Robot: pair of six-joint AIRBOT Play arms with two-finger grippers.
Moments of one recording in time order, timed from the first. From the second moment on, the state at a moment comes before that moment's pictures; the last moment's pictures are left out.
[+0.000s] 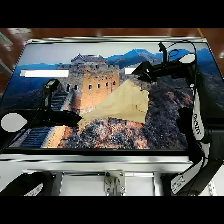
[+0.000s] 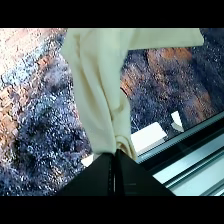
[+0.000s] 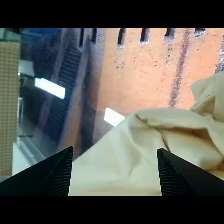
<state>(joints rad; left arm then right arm) -0.41 -0.84 0.88 1.12 -0.97 -1.55 -0.04 -1.89 1.82 -0.54 1.31 1.26</state>
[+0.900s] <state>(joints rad) -0.40 -0.84 0.87 1.14 -0.92 -1.56 -0.20 -1.72 1.23 -0.98 1.45 1.42</state>
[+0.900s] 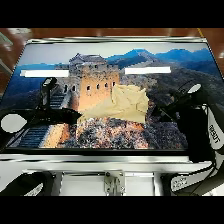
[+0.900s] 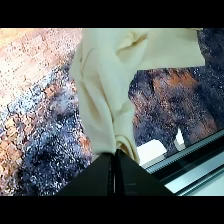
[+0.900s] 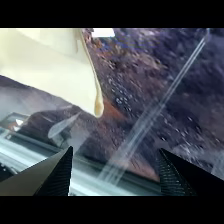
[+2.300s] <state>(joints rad) -0.12 -0.63 1.69 1.32 -0.83 -1.56 -0.09 -0.82 1.71 -0.86 1.05 1.19</state>
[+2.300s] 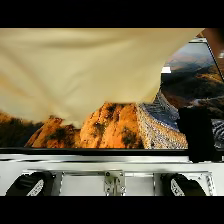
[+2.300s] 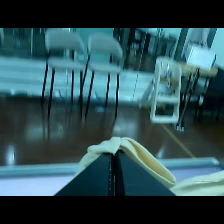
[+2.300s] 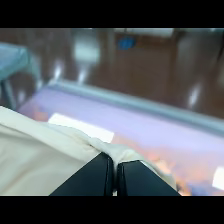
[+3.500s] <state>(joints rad) -0.10 -0.61 1.39 1.57 -1.10 -1.56 -0.10 -0.84 1.43 -1.42 1.44 1.56</state>
